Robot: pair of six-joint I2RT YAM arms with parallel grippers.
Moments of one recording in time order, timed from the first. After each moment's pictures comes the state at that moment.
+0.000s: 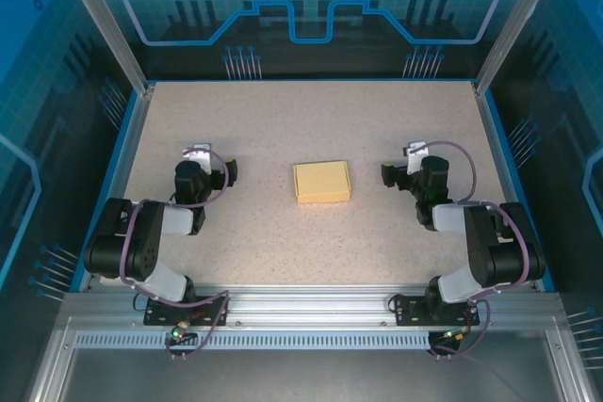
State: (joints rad) left arm -0.02 1.55 0.38 0.79 -0.03 -0.09; right arm 0.06 1.50 0.43 0.61 -0.03 -0.08
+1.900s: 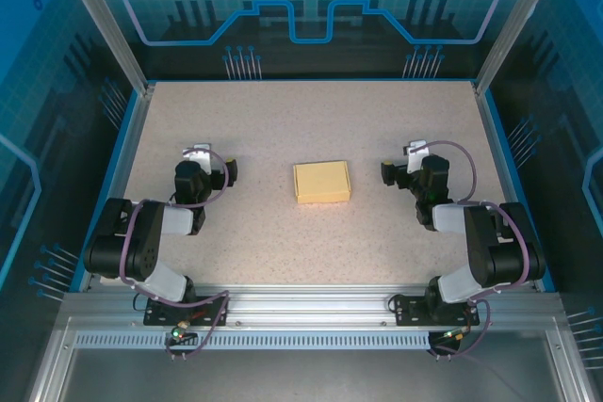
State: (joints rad) left arm -0.02 1.55 0.38 0.79 -0.03 -0.09; right arm 0.06 1.50 0.43 0.63 -0.03 -0.08
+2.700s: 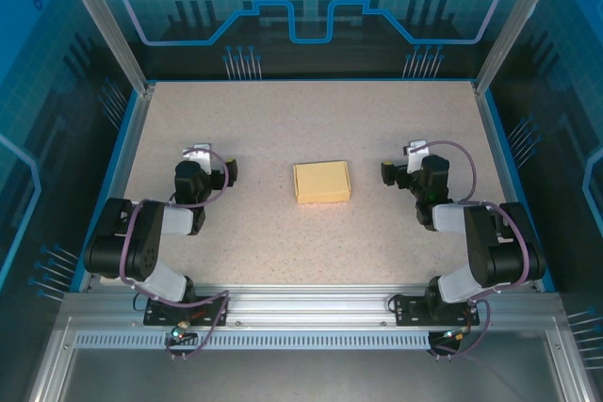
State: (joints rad) left arm -0.02 1.55 0.38 0.79 -0.03 -0.09; right arm 0.06 1.50 0.43 0.63 -0.03 -0.08
